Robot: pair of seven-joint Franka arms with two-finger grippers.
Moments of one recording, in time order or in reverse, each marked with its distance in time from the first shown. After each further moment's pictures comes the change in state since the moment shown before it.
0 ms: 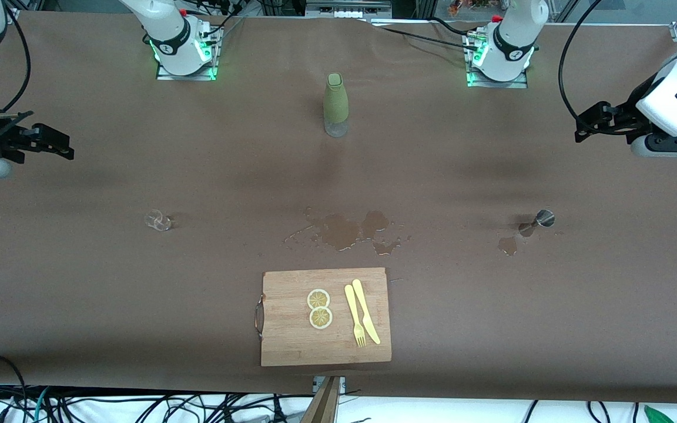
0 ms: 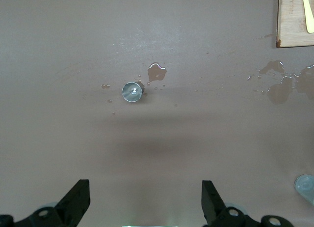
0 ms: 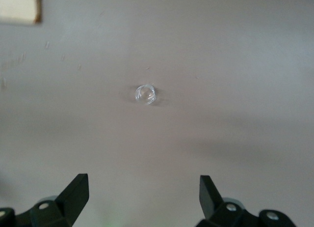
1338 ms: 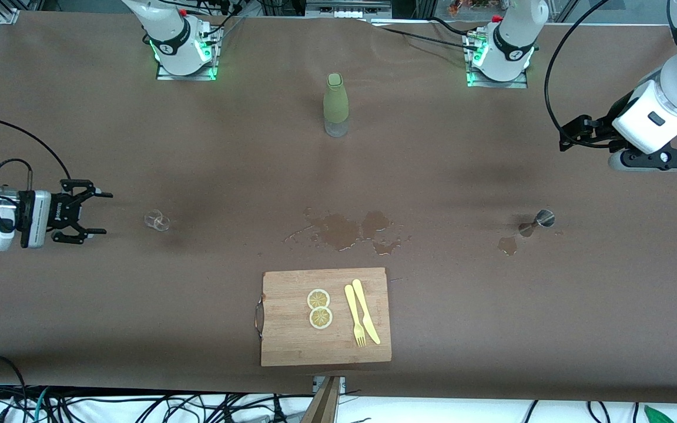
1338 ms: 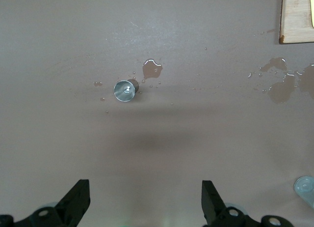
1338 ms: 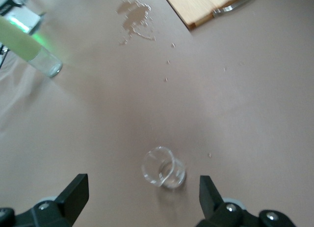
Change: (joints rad) left arm 0.001 0.037 -0.020 -0.023 0.000 0.033 -0.025; right arm -0.297 0.517 -0.013 -0.009 0.701 0.090 -1.554
